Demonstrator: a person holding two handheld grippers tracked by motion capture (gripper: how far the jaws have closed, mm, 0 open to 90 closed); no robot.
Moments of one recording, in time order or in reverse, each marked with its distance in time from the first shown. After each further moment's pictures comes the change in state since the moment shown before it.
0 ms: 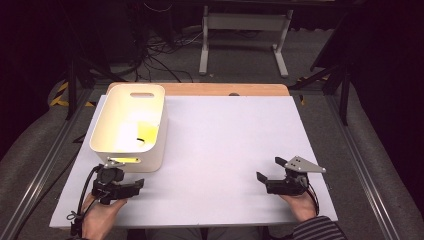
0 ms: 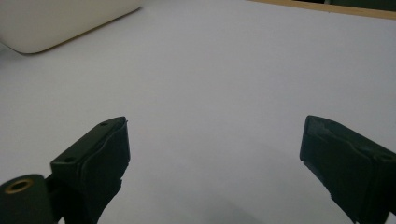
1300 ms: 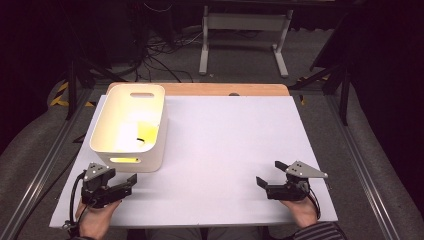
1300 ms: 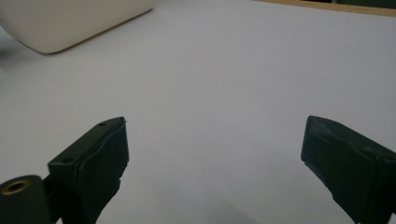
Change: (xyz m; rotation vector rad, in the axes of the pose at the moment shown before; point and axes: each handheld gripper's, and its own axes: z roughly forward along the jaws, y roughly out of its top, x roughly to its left) left arm 0.013 -0.021 -0.010 -0.250 -0.014 -0.048; right arm 0.010 -0.004 -0.009 -0.009 0.023 0.006
